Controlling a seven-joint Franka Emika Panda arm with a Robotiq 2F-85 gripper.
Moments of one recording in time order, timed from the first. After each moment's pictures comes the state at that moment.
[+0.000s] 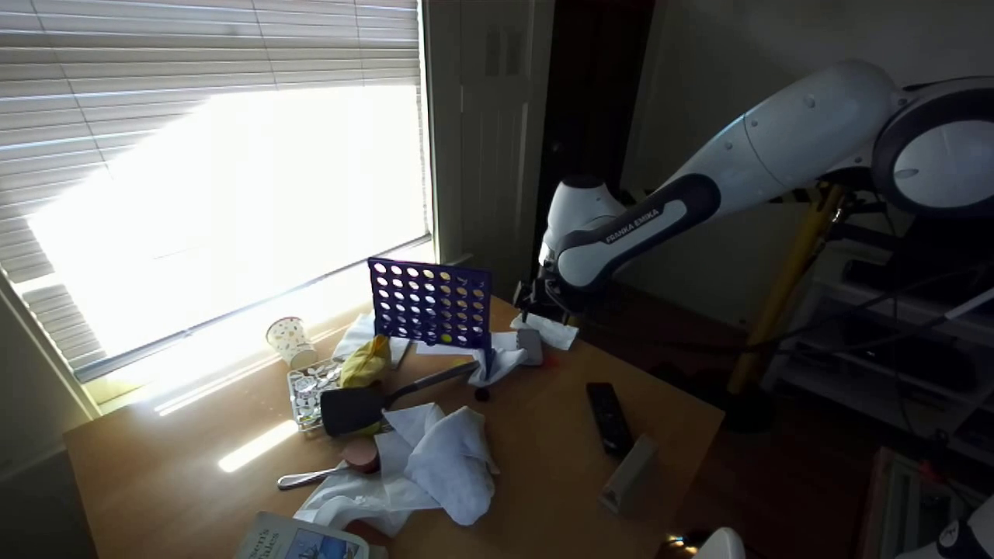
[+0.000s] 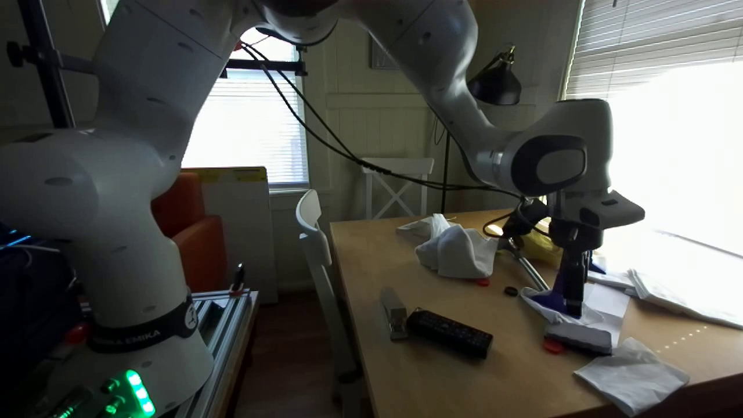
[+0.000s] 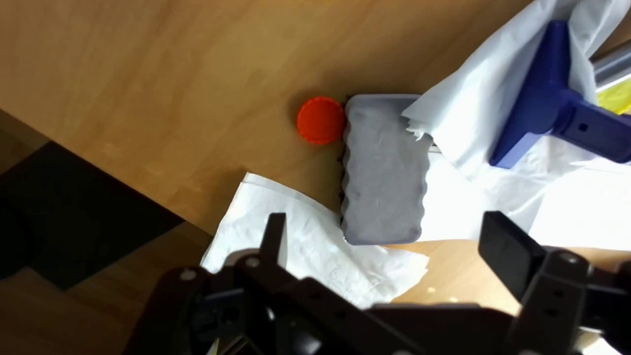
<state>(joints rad) 0.04 0.60 -0.06 -1.76 -0.05 2.55 0.82</state>
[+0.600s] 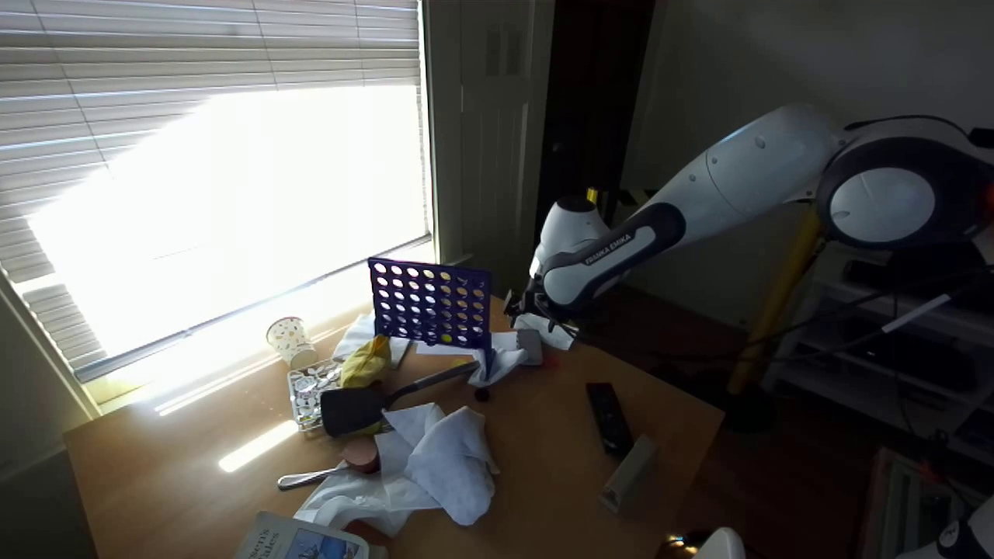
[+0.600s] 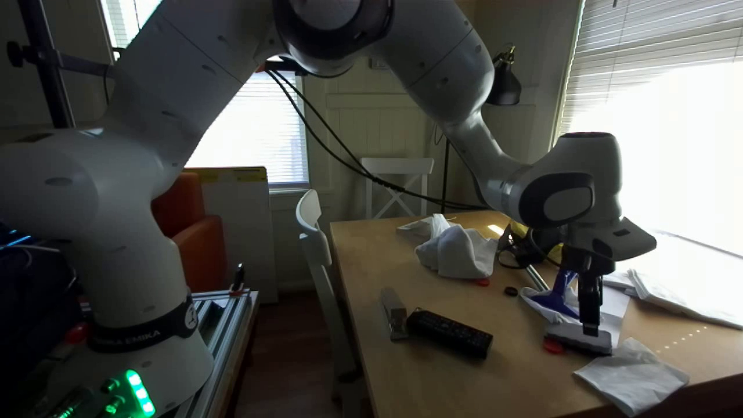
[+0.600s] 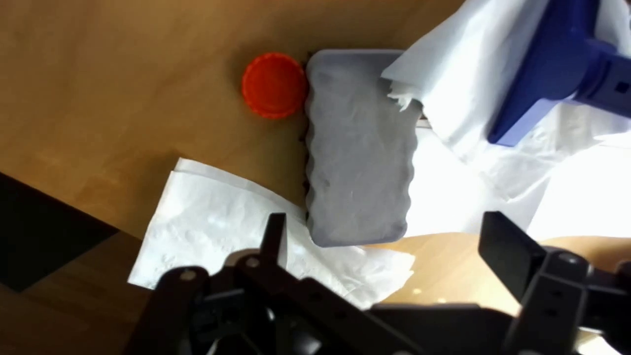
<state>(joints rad) 0.04 0.75 -0.08 -1.64 0.01 2.66 0.76</state>
